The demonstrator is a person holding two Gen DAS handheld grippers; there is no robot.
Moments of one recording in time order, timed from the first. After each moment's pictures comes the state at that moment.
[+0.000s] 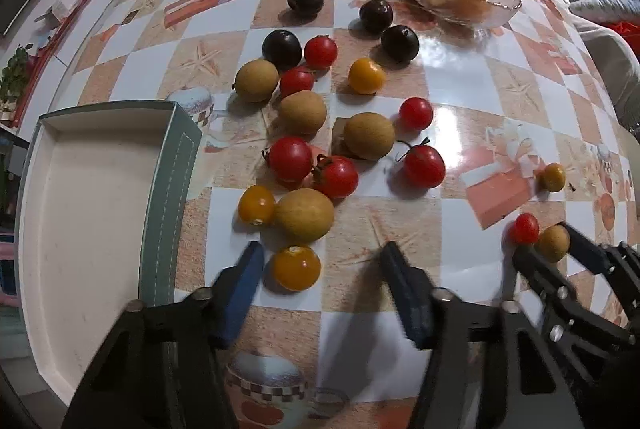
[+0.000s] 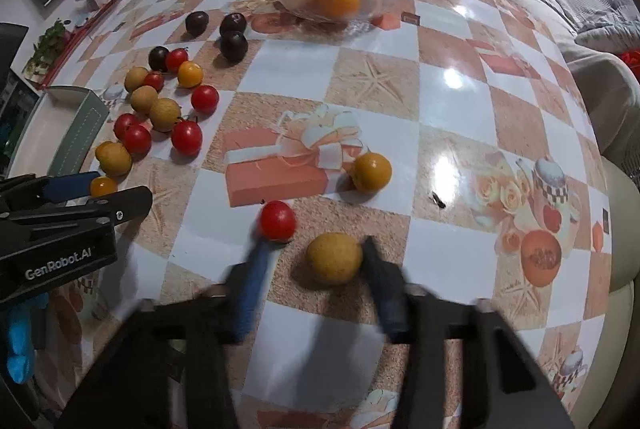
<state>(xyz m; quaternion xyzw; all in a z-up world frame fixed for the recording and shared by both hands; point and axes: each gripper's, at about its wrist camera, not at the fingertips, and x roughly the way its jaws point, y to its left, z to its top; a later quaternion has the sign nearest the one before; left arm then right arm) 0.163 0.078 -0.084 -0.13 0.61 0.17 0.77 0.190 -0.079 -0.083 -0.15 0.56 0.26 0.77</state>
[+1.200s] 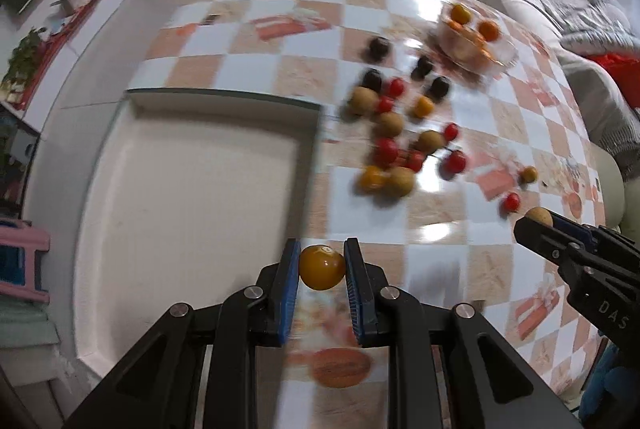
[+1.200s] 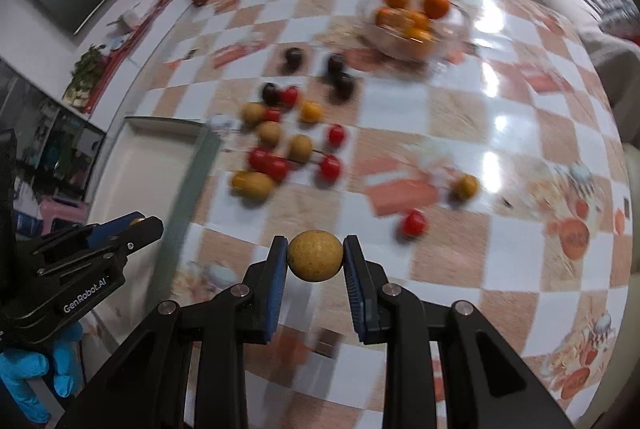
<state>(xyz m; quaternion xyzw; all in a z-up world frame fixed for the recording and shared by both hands) 0.063 0.137 -0.018 -0.16 0.58 0.17 0.78 0.153 -0.030 -0.015 -0.07 0.58 0.32 0.75</state>
